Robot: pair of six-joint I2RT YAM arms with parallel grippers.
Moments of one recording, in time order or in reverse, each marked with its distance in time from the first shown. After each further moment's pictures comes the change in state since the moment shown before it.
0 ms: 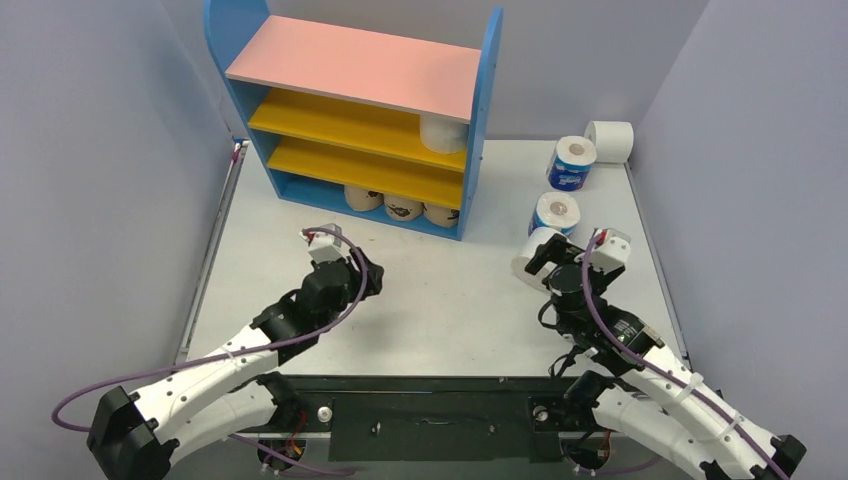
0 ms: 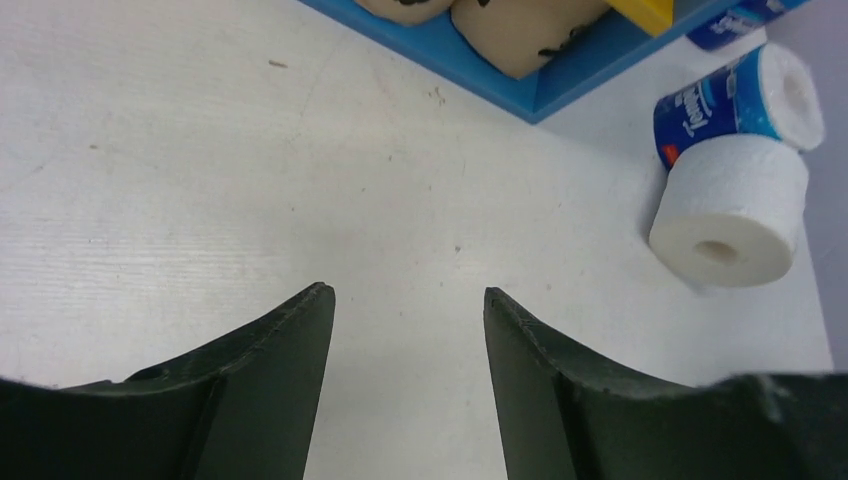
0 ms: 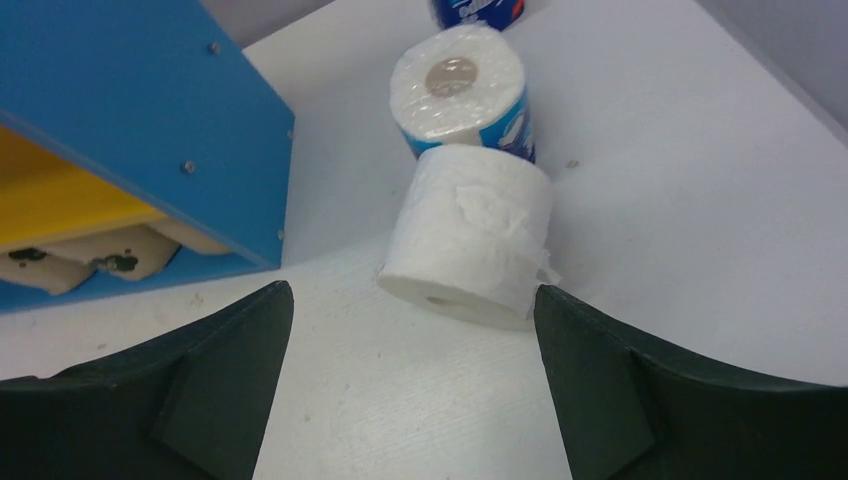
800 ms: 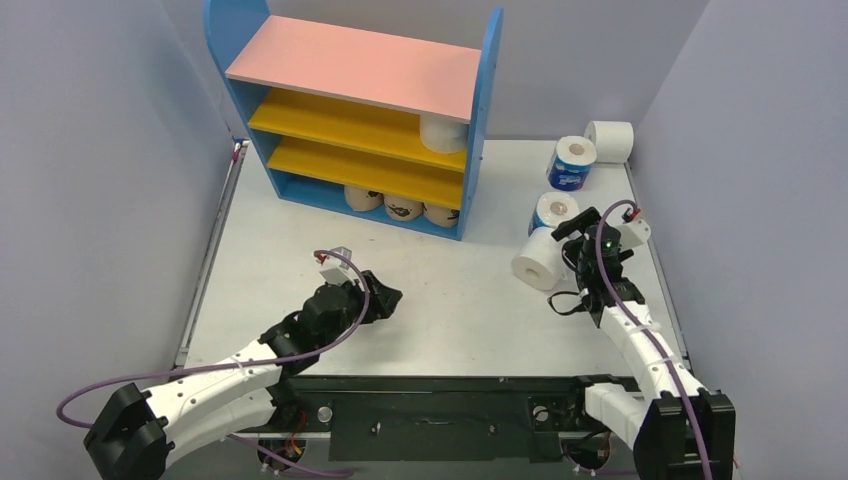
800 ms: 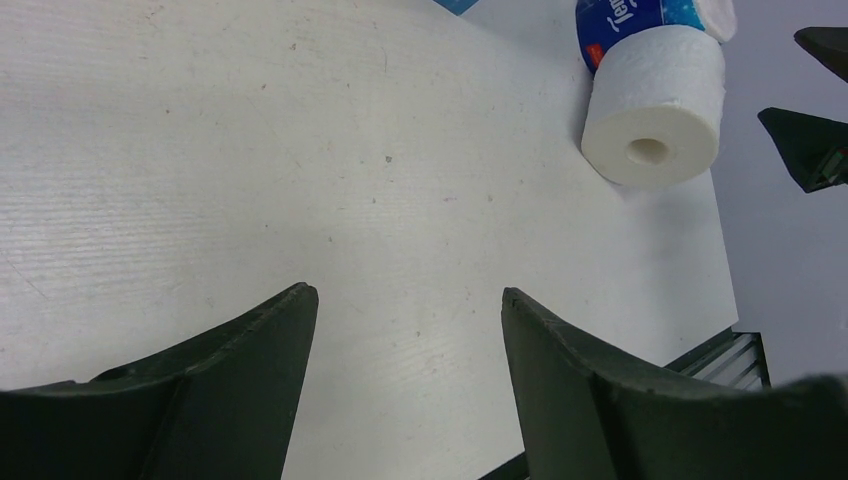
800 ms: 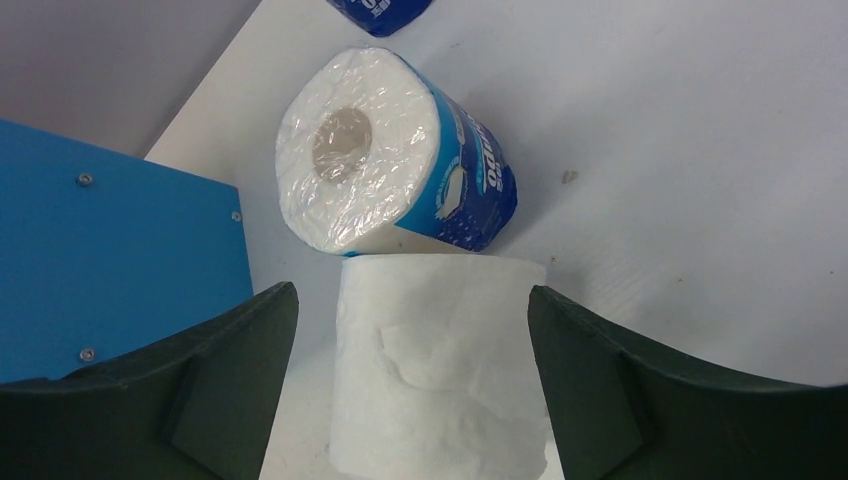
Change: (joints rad) left arm -0.067 -0.038 -0.248 0.259 0.194 -0.084; right arm -0.708 0.316 -0.107 0.435 -0.563 0.091
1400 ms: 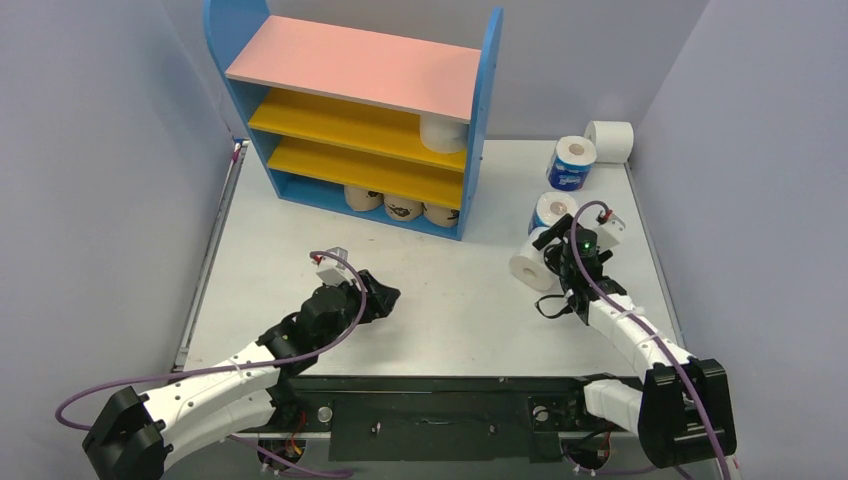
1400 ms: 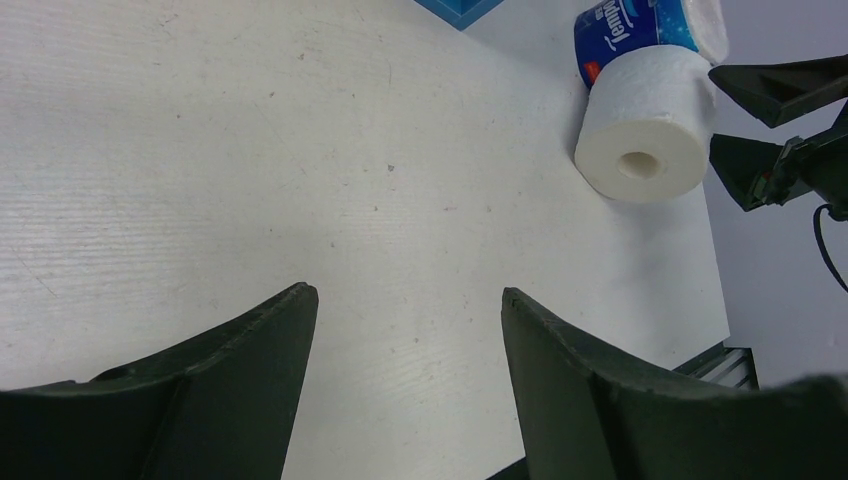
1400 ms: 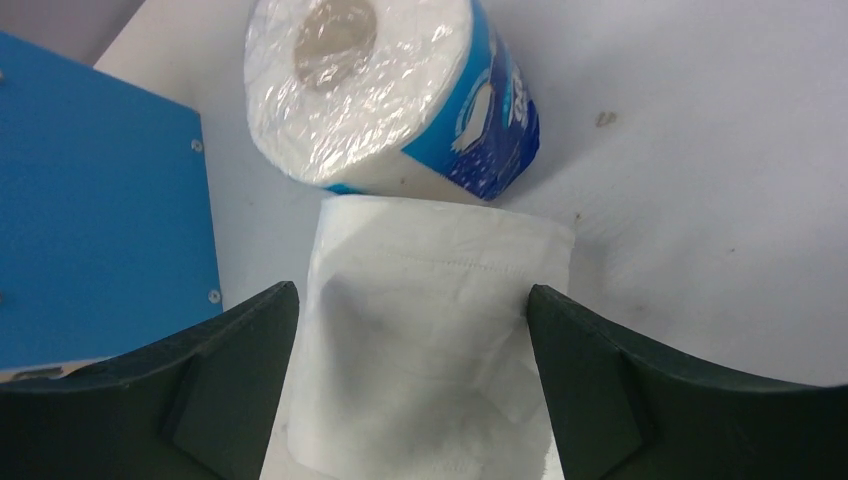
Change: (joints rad) left arm 0.000 -0.029 -0.013 -0.004 -0.026 -0.023; right arm 0.072 0.144 -0.041 0.117 -0.019 -0.023
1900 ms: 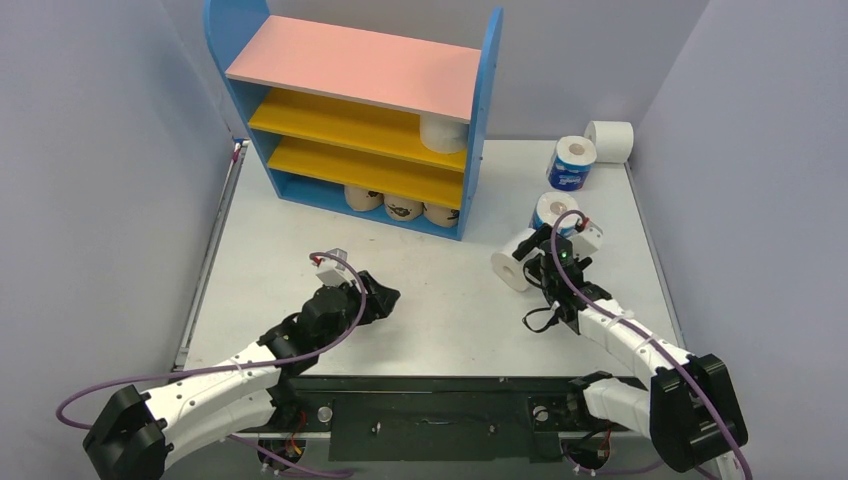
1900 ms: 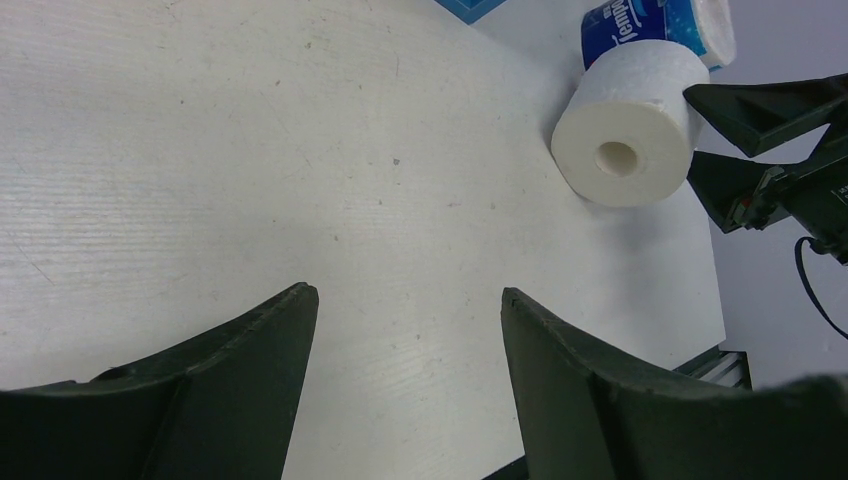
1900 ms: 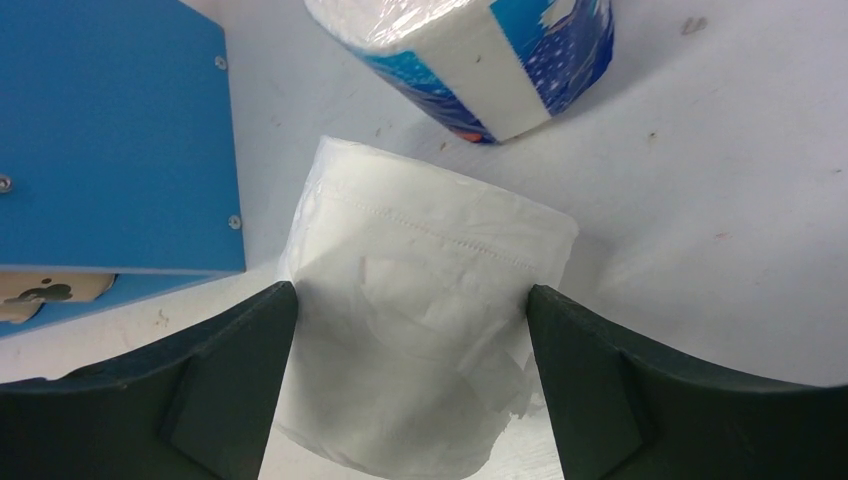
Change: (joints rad) left arm 0.000 0.004 -0.009 0.000 -0.003 -0.029; right arm 0.198 -0.015 -0.037 -0.027 0.100 0.059
